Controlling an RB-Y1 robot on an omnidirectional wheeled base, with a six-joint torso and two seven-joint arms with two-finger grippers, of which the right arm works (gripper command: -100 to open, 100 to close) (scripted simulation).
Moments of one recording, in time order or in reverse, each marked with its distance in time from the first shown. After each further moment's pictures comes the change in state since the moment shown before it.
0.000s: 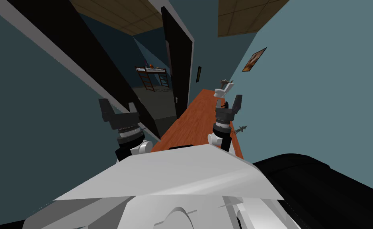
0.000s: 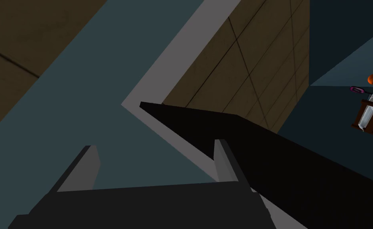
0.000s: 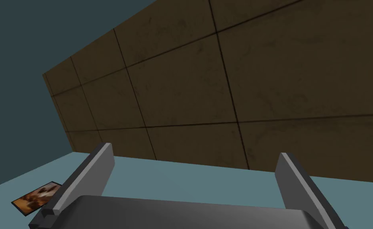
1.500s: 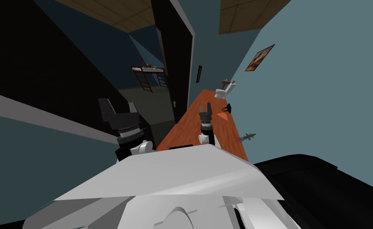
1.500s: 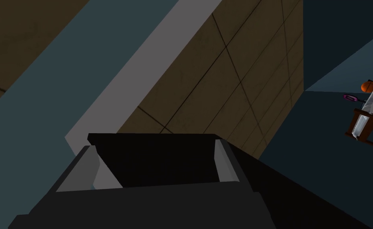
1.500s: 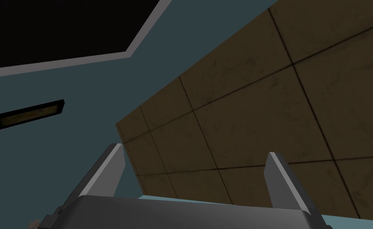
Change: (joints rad) arm -0.106 -0.075 0.203 0.285 0.007 -0.025 -0.022
